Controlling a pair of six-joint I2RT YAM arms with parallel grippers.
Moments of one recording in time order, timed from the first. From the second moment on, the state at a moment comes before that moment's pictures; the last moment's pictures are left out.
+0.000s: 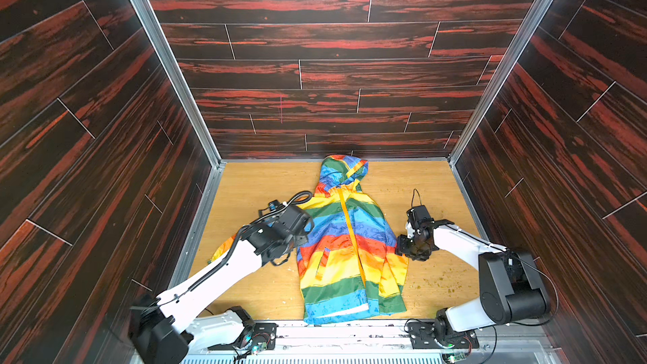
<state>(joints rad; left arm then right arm) -0.70 1.24 1.04 -0.82 -0.26 -1.01 0.26 1.50 0.77 -0.64 -0.11 0.40</state>
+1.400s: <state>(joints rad) -0.34 1.64 0.83 -0.35 0.14 -0.99 0.41 1.36 0.90 -0.34 0.96 -0.75</state>
